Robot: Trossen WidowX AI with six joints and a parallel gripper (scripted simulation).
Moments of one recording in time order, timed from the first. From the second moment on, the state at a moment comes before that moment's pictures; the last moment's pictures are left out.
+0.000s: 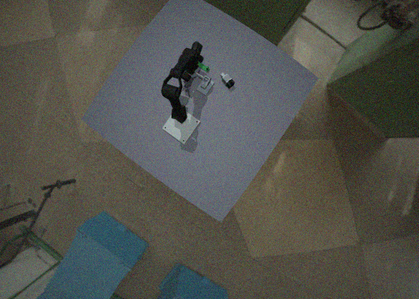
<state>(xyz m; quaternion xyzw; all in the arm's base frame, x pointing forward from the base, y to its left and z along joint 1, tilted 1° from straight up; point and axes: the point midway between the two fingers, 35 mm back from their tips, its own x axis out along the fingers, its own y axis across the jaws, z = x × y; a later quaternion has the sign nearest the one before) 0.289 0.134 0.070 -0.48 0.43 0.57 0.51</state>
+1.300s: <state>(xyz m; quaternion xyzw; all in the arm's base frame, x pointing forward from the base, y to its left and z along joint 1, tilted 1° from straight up) 0.286 0.163 0.072 -0.48 0.43 0.57 0.51</state>
